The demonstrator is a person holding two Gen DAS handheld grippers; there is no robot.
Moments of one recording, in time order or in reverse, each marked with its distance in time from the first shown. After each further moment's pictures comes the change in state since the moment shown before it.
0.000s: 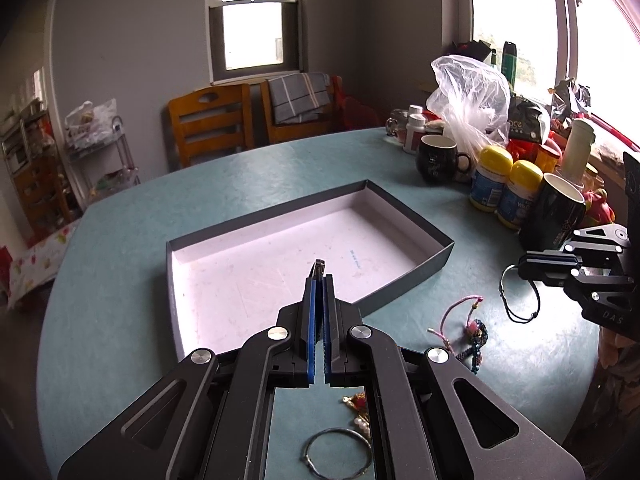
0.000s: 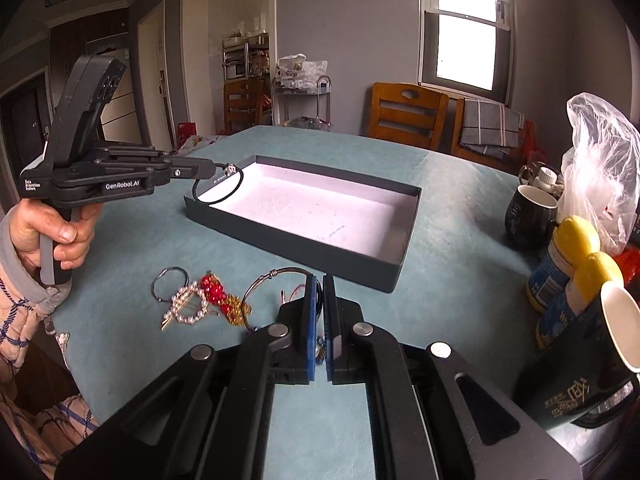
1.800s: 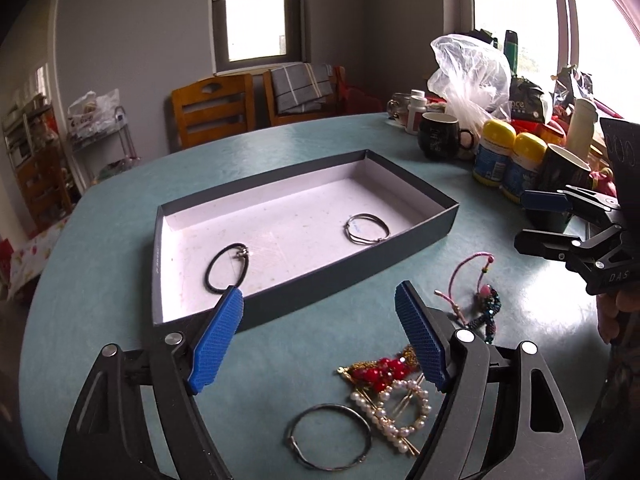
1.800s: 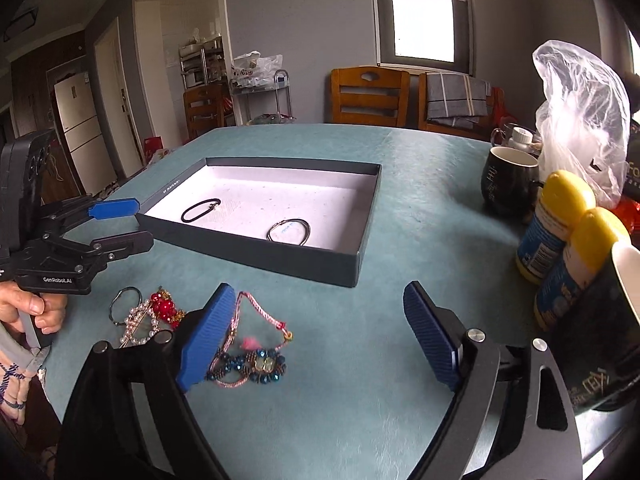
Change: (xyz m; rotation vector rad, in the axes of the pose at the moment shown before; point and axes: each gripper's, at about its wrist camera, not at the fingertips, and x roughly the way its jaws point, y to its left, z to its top) left arm 0.010 -0.011 -0.042 -0.002 0.013 0.005; right arm 0.017 -0.028 -0.030 0.162 0.032 -0.081
